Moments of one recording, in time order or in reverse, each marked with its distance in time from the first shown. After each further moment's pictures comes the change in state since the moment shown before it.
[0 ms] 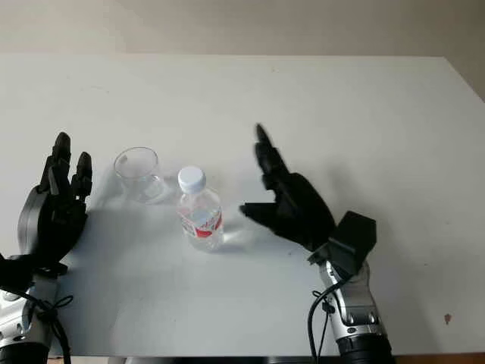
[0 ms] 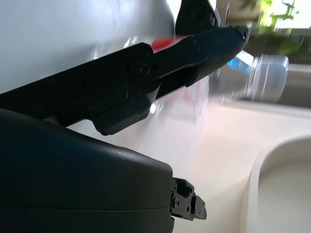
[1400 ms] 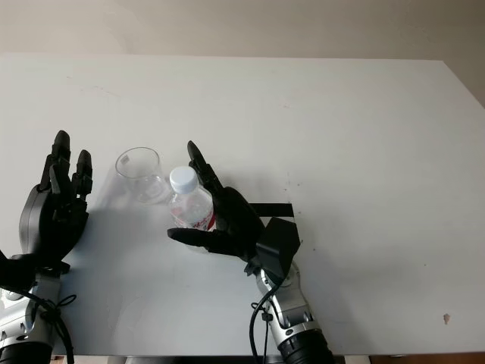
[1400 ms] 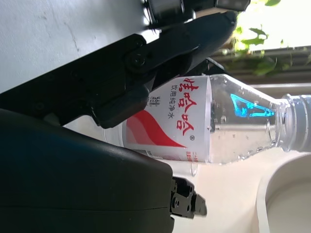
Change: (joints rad) left arm -0.002 -0.014 -0.003 -0.009 0.009 -0.008 0.015; right arm -0.054 0.217 0.135 0.217 -0.042 -0.051 -0.040
